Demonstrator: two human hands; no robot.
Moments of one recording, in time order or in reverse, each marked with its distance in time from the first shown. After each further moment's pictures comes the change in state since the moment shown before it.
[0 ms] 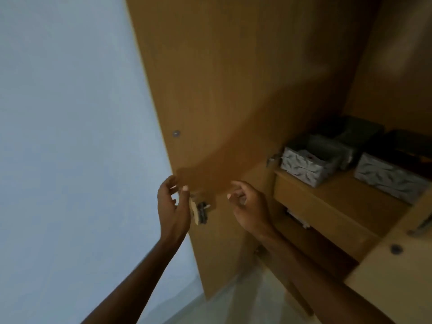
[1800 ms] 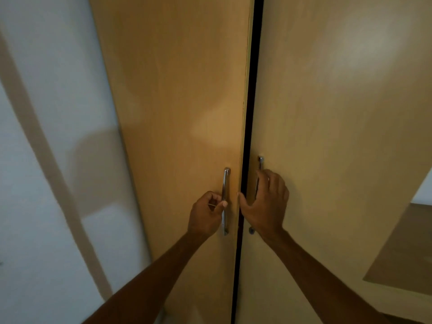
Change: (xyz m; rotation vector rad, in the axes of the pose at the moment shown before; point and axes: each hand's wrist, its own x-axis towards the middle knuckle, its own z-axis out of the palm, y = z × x) left_hand -0.090 0.111 0.266 -0.211 -0.956 0.341; right_hand -0.077 0.028 -0.251 -0.987 1.021 0.110
